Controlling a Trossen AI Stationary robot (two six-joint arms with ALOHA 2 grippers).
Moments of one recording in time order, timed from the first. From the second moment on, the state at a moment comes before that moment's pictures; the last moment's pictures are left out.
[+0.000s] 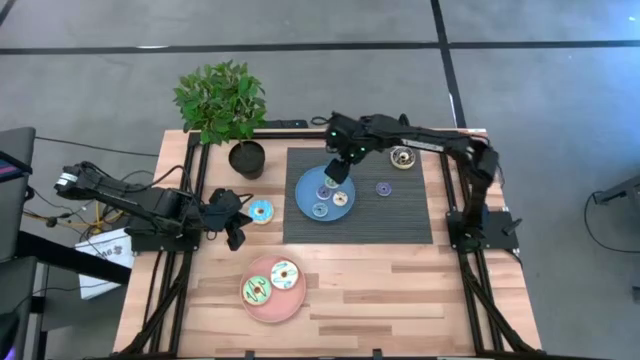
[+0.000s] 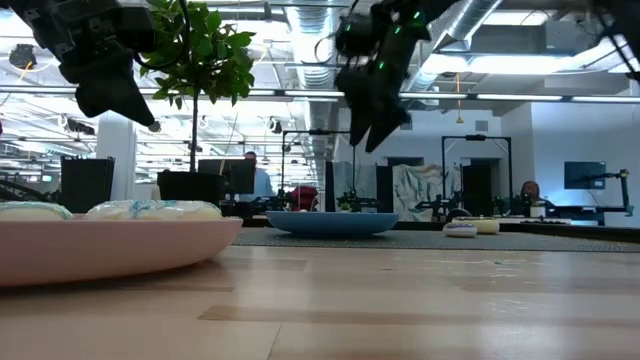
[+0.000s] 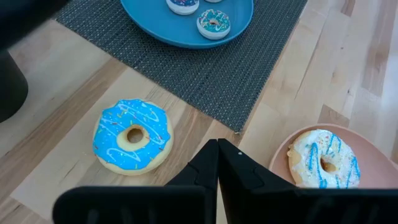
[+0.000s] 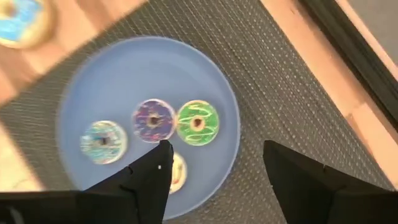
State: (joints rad) left arm -0.25 0.79 0.58 -0.61 -0.37 -0.70; right arm -0.38 1.88 1.66 -0.95 0.00 0.16
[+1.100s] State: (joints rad) left arm -0.07 0.89 0.59 -0.75 -0.30 -0.94; right arm 0.55 1.42 1.06 -0.95 0.29 1.31
